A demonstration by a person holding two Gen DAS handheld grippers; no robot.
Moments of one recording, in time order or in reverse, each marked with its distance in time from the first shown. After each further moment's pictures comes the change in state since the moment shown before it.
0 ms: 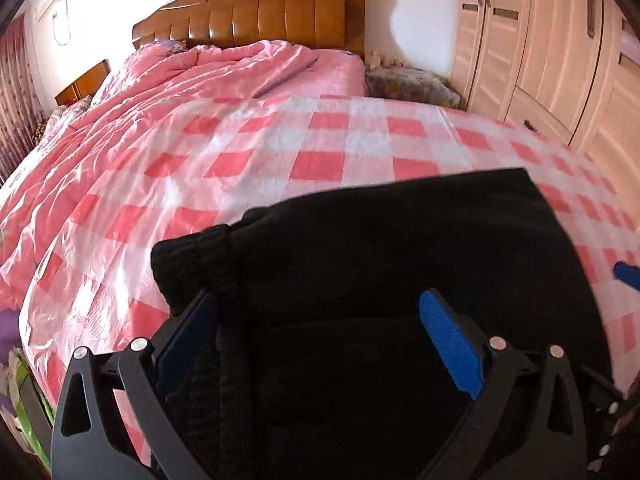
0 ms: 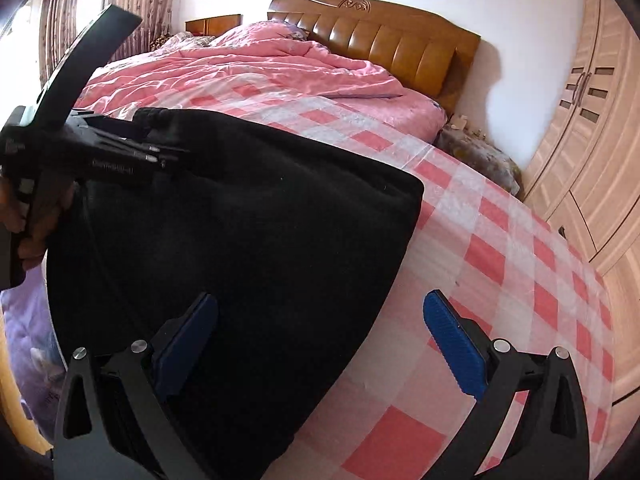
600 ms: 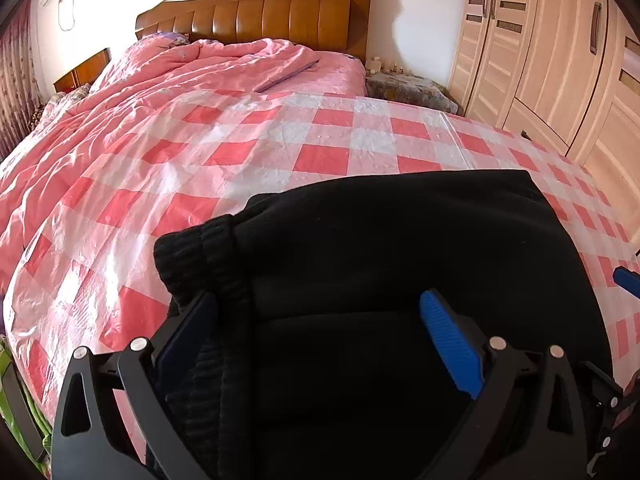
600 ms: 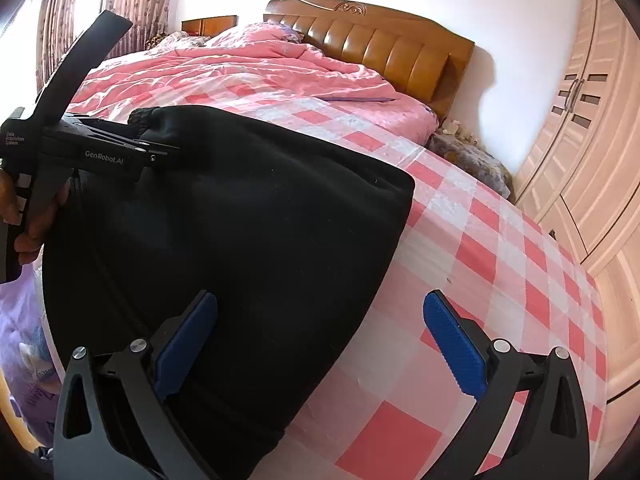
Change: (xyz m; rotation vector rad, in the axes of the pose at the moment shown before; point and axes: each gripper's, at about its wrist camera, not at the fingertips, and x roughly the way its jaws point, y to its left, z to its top) left arm 0.006 0.014 -0.008 -0.051 -0.009 -0.047; right arm -0.001 0.000 -0.006 0.000 -0.010 -0.039
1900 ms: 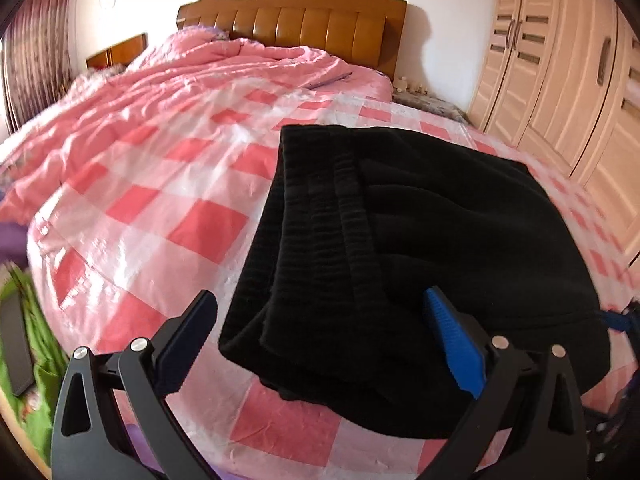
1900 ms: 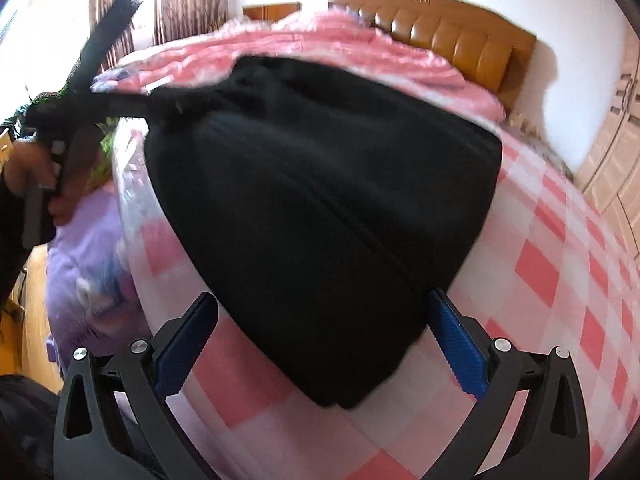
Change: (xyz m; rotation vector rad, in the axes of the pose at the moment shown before) left arm -0.053 0.045 -0.074 -0.137 -0.057 0.018; right arm -0.015 0.037 -0.050 -0.025 0.116 0.270
